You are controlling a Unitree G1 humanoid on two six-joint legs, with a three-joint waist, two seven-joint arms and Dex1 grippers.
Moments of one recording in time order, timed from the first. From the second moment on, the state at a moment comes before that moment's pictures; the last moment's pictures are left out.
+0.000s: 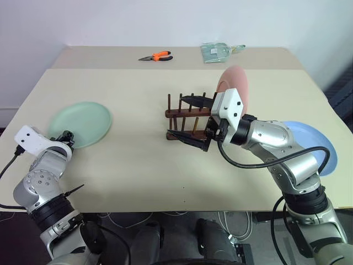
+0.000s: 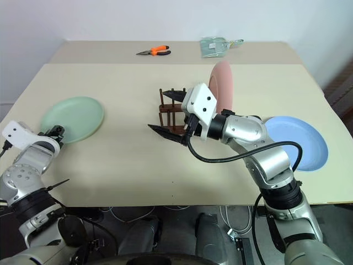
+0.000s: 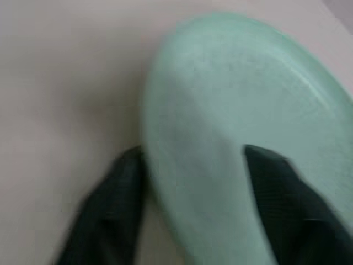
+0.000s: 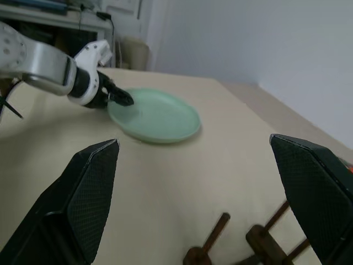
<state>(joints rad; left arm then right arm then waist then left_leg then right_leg) -0.45 0.23 0.84 -0.04 -0.67 0.91 0.34 -0.52 -0.54 0.18 -0.45 0.43 0.47 0.69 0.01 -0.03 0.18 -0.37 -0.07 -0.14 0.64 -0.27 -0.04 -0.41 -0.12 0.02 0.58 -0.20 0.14</state>
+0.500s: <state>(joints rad) -0.62 0.34 0.27 -0.28 -0.58 0.73 -0.07 -0.63 -0.57 0.34 -0.32 0.06 0.26 0.69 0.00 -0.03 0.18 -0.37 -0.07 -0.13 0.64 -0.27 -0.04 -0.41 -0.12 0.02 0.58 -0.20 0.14</state>
